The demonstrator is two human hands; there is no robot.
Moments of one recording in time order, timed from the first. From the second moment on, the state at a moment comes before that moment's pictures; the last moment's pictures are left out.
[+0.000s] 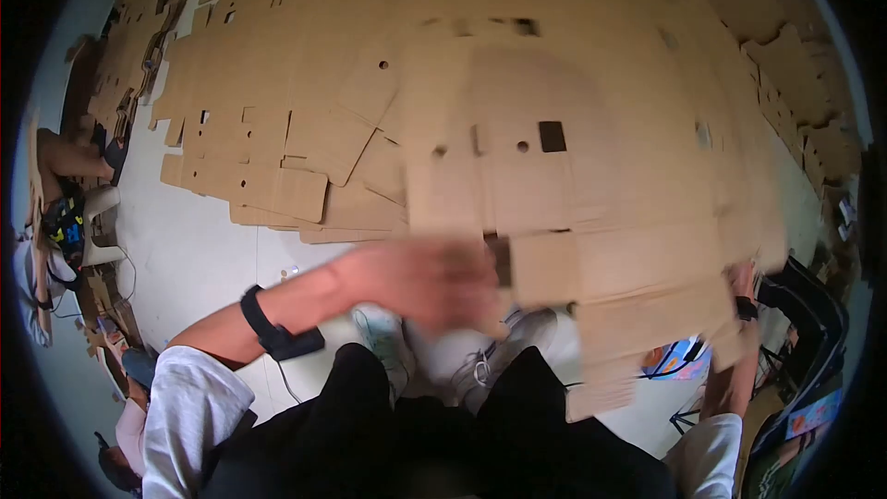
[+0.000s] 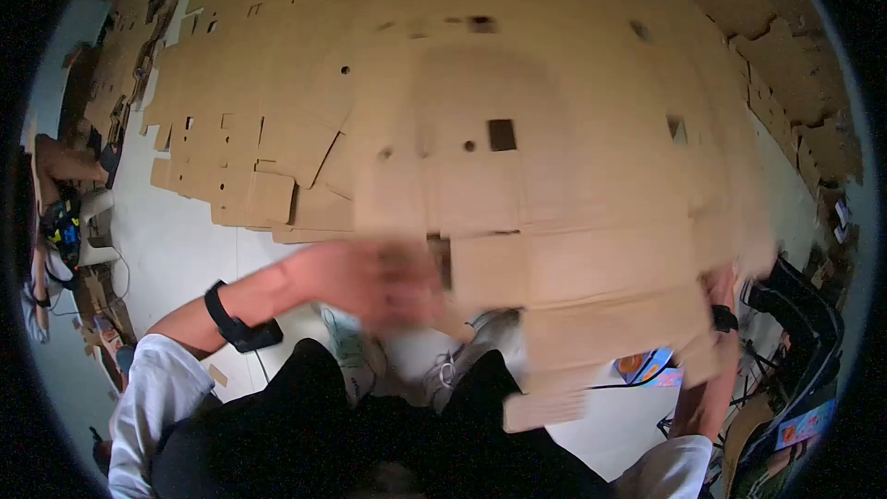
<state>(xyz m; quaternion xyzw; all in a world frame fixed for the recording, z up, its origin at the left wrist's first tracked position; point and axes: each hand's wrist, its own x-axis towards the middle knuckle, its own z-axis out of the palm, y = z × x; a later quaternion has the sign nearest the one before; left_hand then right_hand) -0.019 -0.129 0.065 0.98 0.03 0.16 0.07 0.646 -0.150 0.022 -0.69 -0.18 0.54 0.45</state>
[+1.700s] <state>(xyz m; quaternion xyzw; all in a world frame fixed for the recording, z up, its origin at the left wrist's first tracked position) -0.057 -0.137 0.046 0.88 0.37 -0.02 0.30 0.334 -0.175 0.031 -0.68 -0.33 0.65 0.06</state>
